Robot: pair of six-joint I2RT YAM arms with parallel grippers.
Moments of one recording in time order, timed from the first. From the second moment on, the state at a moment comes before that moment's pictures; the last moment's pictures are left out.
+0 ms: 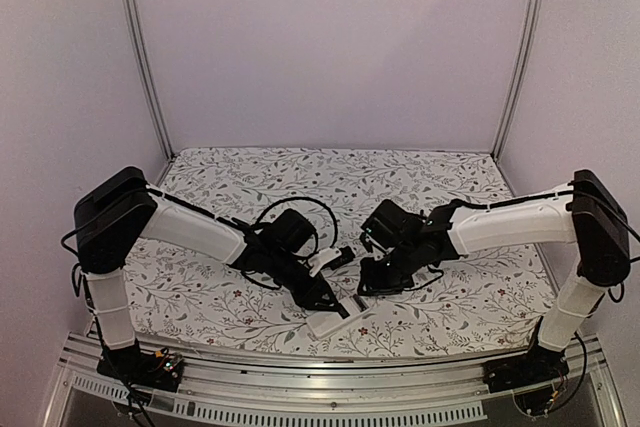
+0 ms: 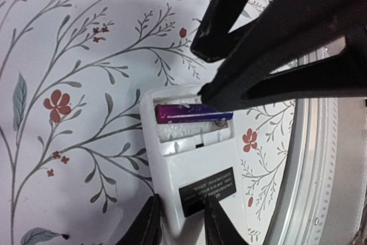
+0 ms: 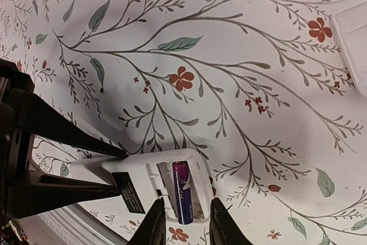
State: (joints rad) left arm -0.94 1.93 1.02 -0.07 0.57 -0.06; right arm 0.98 1.72 1.06 -0.47 -0.11 0.77
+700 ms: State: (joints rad) left arm -0.94 1.93 1.02 -0.06 0.57 -0.06; right arm 0.95 1.80 1.02 -0.40 -0.23 0.66
